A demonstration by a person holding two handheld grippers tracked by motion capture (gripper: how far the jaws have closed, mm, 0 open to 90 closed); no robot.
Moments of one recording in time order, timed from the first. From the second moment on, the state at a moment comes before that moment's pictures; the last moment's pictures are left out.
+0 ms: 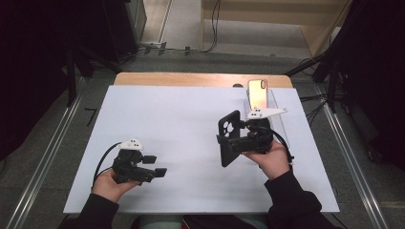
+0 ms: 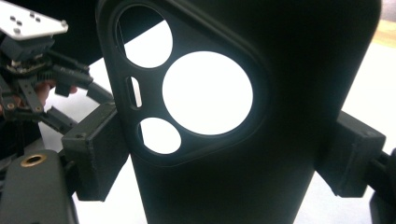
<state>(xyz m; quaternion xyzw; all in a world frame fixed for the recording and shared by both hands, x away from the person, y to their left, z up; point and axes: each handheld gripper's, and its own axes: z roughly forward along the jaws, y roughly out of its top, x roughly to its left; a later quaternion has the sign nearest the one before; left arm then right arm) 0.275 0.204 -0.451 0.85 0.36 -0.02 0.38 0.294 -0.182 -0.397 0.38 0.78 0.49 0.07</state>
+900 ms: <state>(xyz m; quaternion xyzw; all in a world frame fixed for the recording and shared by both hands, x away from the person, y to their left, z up) 0.267 0.225 -0.454 0.83 0.40 0.01 0.38 0.324 -0.245 -0.361 0.47 0.71 0.50 0.15</state>
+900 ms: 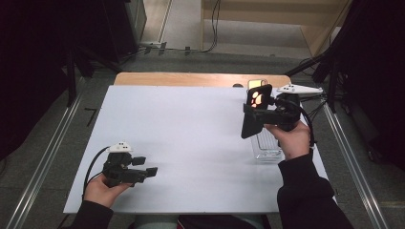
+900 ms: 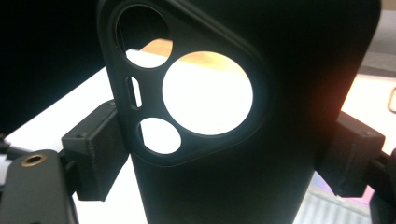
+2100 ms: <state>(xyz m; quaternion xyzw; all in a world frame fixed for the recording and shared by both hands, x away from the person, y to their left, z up) 0.265 0.223 -0.453 0.83 0.40 0.00 0.39 0.390 -0.296 -0.400 0.58 0.64 0.45 0.23</state>
